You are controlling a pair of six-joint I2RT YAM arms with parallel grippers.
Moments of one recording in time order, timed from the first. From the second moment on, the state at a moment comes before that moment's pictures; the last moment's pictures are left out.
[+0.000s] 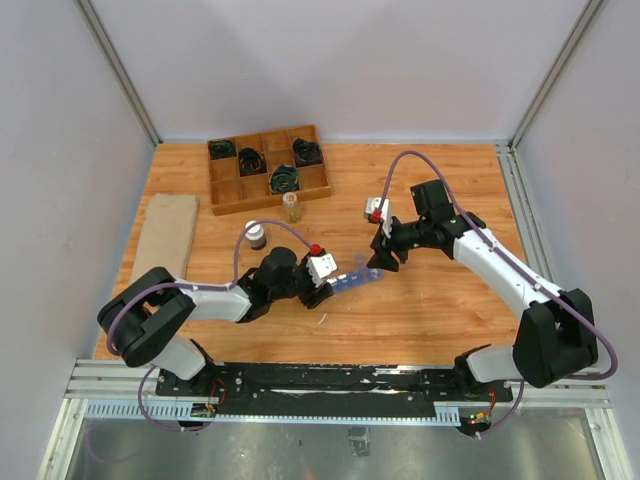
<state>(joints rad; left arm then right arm) -0.80 1.50 0.45 0.57 0.26 0.25 0.39 1.37 1.01 -0.56 -0.78 -0.71</state>
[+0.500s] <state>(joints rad) -0.80 1.19 0.41 0.54 0.27 0.08 0.35 1.27 1.01 -0.59 -0.86 -0.74</state>
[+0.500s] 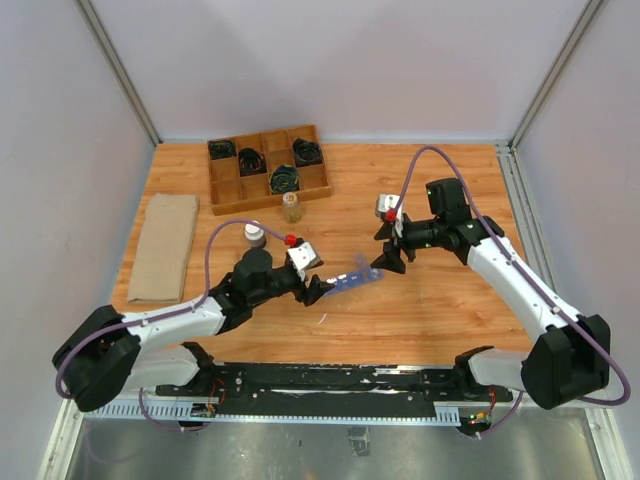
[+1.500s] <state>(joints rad) -0.46 1.29 0.73 0.32 0.17 -0.35 0.31 1.07 0.97 -0.51 -0.96 -0.61</state>
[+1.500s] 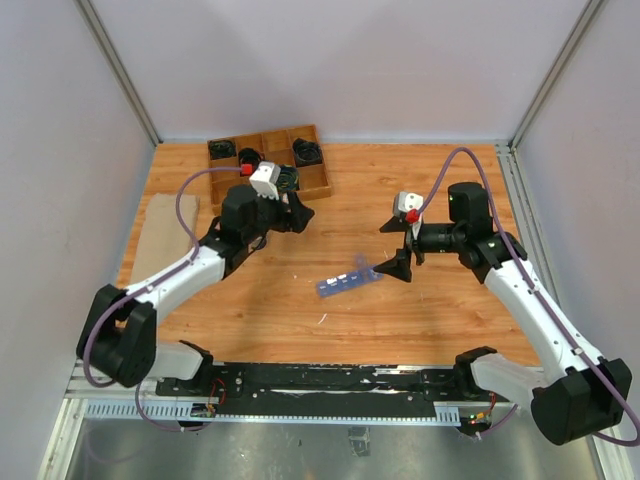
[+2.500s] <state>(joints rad) -0.44 1.83 1.28 -0.10 -0.26 -0.27 0.31 1.08 0.96 -0.46 -0.93 -0.56</state>
